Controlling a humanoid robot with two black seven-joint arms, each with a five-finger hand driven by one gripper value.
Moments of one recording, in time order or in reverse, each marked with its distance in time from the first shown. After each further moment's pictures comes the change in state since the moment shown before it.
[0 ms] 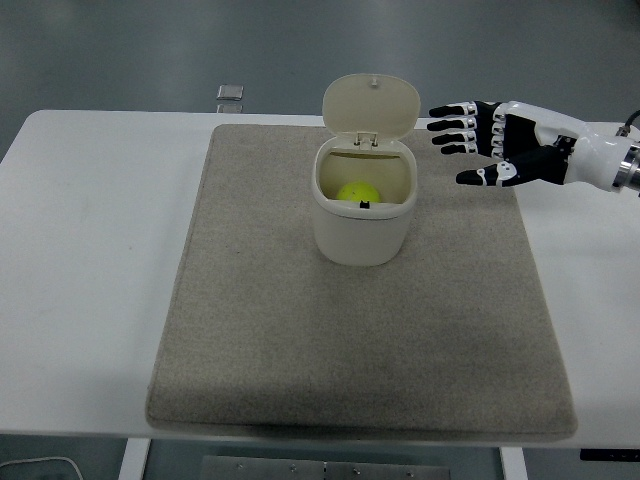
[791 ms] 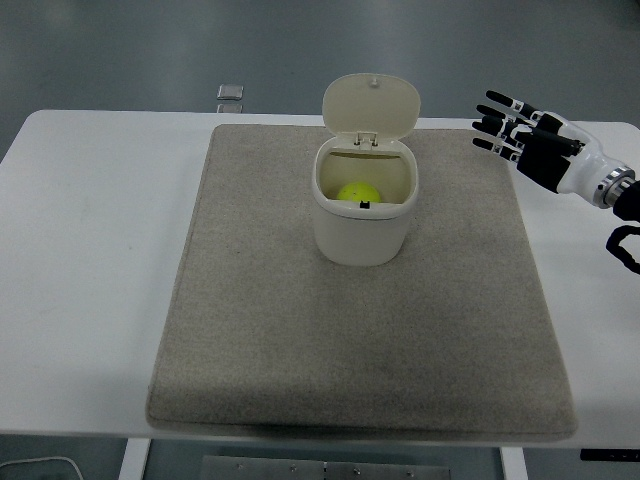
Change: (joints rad) left arm 0.000 0.000 0.000 0.000 0.000 0.000 0.000; right arm -0.069 0.120 0.013 -0.108 0.551 -0.327 -0.136
